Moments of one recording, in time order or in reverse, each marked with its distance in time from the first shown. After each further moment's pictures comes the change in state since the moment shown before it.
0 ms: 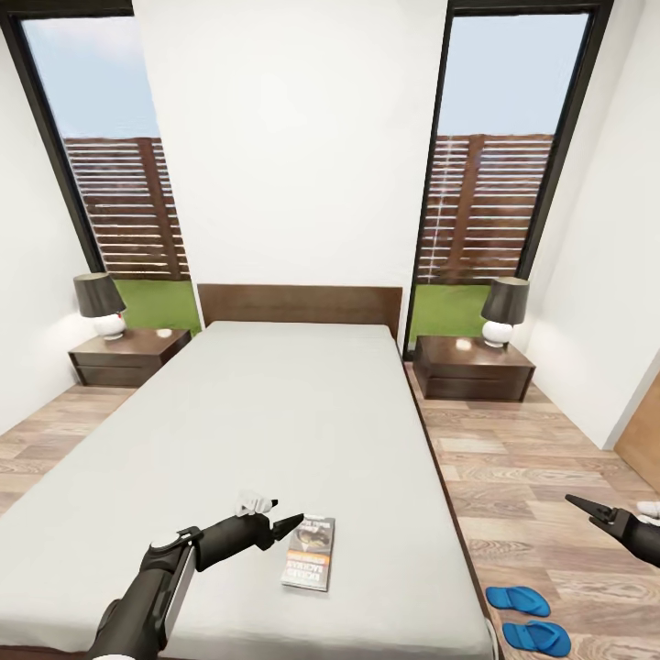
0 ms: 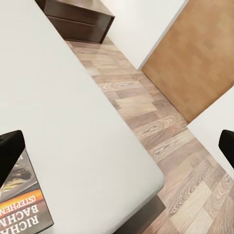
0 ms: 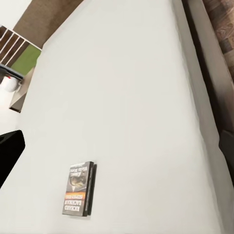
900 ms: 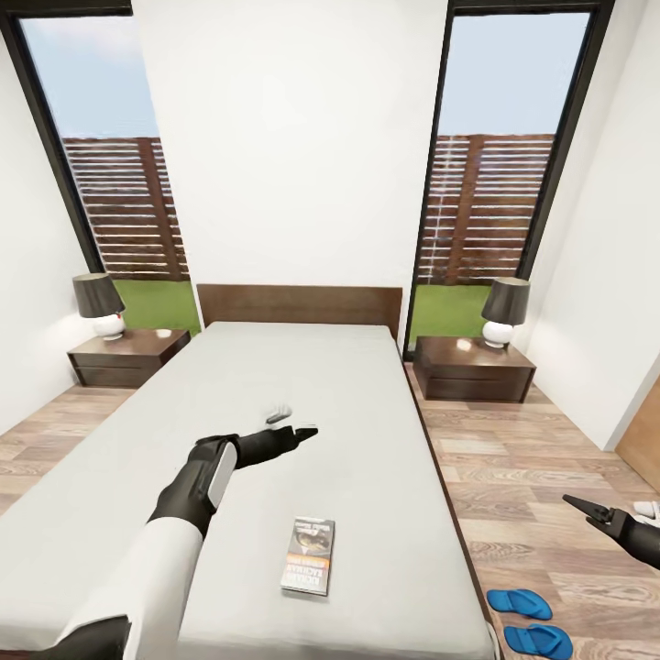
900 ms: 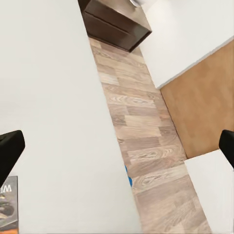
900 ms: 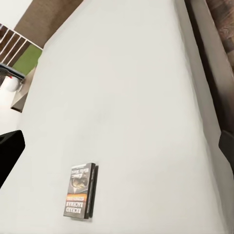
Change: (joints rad) left arm -0.377 -0.076 -0.004 0.180 0.190 0.396 0.410; right arm 0.000 0.007 0.001 -0.001 0.001 0.001 0.001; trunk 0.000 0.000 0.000
